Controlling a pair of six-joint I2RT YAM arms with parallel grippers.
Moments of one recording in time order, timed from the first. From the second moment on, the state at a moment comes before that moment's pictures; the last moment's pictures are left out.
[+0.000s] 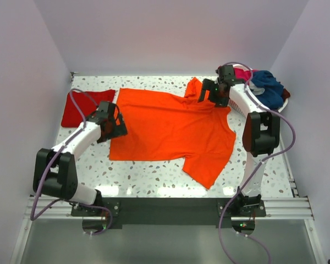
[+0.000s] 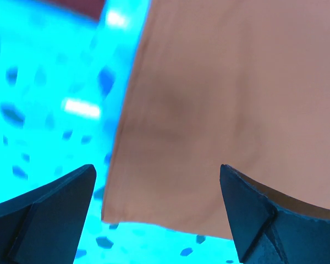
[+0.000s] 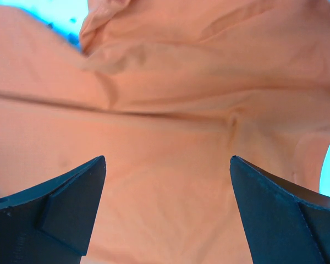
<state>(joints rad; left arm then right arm) -0.20 1.48 1.00 -0.55 -0.16 -0.47 0.14 2.07 1.75 -0.65 -0.13 0.37</state>
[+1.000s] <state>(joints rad) -0.20 1.17 0.56 -0.59 -0.21 -0.93 0.14 1.94 1.56 -0.65 -0.18 0.38</state>
